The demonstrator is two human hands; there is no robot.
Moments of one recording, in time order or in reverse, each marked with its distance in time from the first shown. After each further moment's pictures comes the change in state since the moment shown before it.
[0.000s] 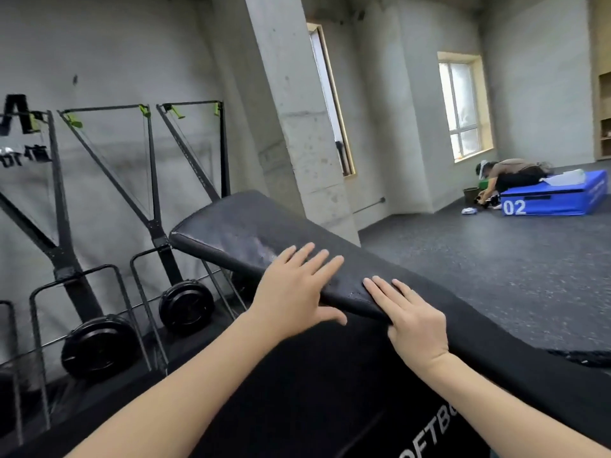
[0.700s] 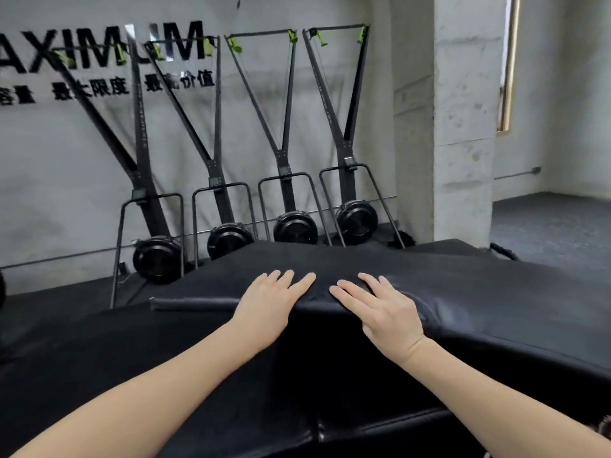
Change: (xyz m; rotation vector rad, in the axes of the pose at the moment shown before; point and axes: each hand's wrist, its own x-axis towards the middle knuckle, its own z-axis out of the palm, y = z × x) left_hand -0.288 -0.095 -0.001 0.129 -0.605 -0.520; right_hand -0.024 -0.252 0.097 0.295 -0.026 -0.606
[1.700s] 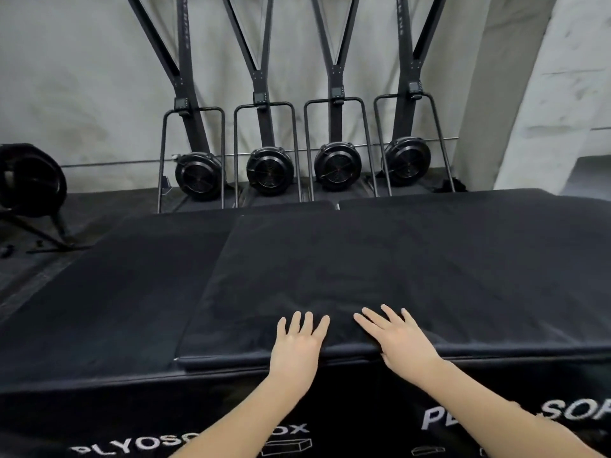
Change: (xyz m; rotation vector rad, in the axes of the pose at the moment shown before) left_hand -0.180 0.030 0.208 -0.212 -0.427 -0.261; right_hand -0.100 -0.155 0.113 0.115 -1.084 -0.018
